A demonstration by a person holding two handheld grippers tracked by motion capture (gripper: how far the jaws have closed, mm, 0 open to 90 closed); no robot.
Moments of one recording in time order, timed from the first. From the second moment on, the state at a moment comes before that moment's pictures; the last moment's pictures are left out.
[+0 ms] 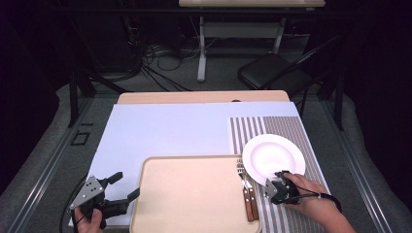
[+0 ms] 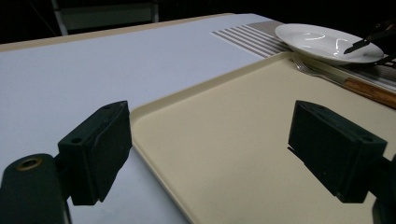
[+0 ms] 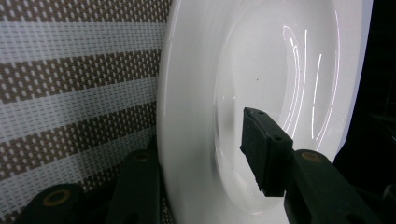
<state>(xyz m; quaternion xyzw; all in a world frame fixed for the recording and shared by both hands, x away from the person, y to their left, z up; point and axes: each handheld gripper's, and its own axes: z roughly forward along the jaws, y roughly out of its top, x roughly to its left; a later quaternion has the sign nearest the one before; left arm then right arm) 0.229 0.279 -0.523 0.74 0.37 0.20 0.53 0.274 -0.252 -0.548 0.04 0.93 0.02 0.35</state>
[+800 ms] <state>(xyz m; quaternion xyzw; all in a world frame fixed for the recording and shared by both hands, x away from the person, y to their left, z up) 0.229 0.279 -0.523 0.74 0.37 0.20 0.53 0.271 -0.251 -0.552 0.00 0.93 0.01 0.36</state>
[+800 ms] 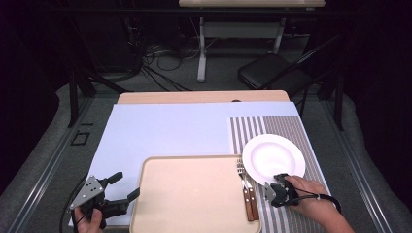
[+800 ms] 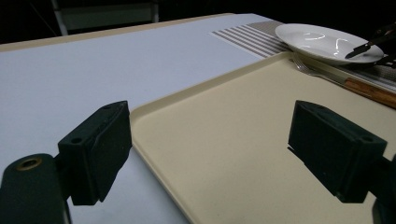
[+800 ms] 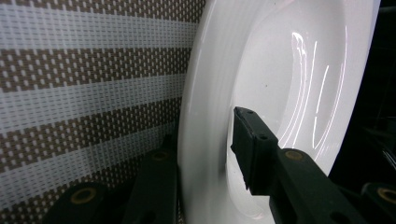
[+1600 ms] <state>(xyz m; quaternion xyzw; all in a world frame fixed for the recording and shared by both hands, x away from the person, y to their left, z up) 0.230 0.279 -0.523 0.74 0.37 0.20 0.53 0.269 -0.253 -0.555 -0.01 0.93 0.01 0.37</state>
